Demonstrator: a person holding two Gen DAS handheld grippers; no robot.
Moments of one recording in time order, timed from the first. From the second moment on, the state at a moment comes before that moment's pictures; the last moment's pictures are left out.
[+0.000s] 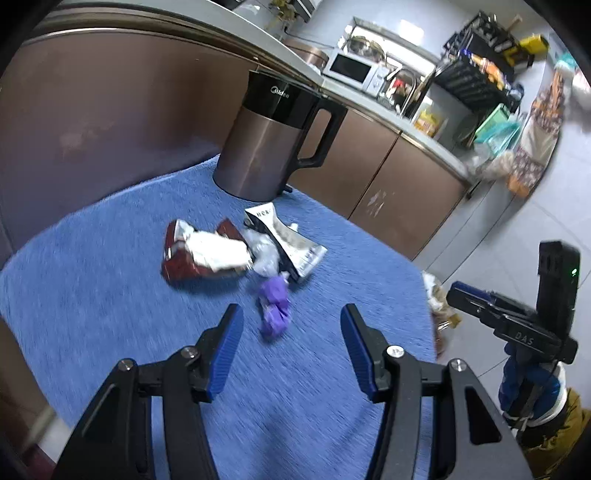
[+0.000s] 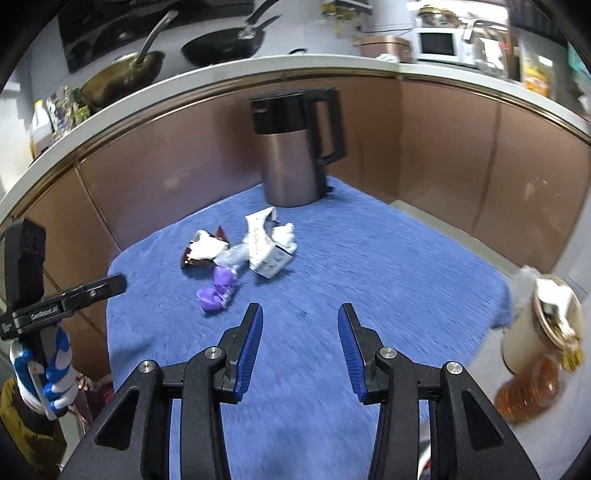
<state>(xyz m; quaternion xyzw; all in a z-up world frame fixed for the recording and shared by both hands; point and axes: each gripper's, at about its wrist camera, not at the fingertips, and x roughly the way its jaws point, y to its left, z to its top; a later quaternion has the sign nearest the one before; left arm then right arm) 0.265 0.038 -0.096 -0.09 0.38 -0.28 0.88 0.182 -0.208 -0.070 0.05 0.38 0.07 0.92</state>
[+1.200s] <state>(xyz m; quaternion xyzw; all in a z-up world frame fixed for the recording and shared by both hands) 0.408 0.014 -0.179 -0.04 0.47 -0.23 0.85 0.385 -0.133 -0.171 -0.06 0.49 0.14 0.86</state>
